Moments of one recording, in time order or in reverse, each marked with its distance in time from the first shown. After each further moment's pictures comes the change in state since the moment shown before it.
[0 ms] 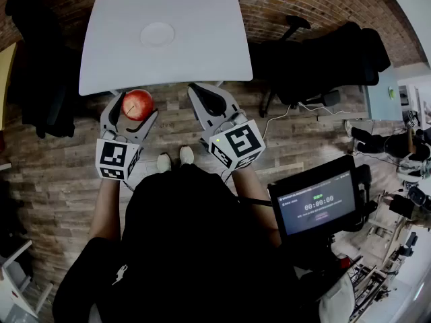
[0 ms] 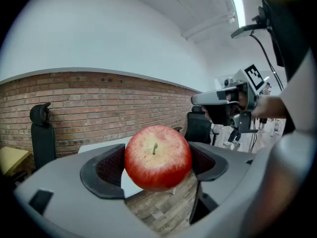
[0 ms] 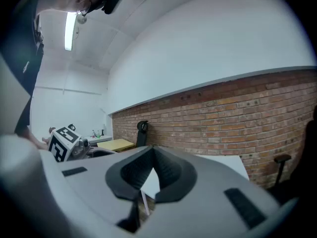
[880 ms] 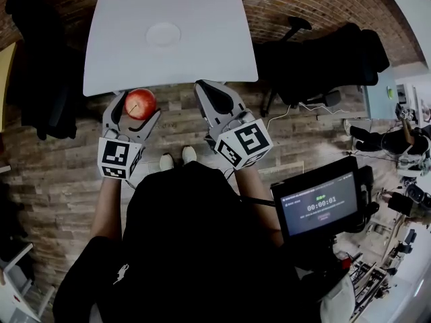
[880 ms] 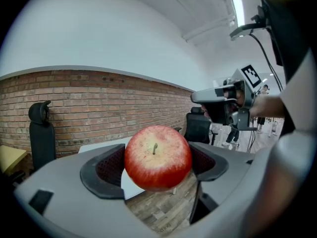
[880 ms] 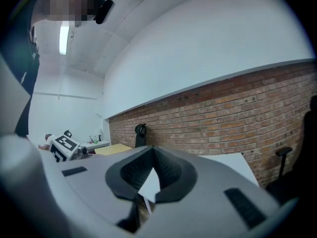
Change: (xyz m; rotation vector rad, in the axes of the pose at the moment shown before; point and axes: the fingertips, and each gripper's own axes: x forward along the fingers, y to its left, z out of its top) left arm -0.013 0.029 -0.008 0.004 -0.036 -0.018; right arm 0.020 0.016 0.006 0.050 -0.040 -0.023
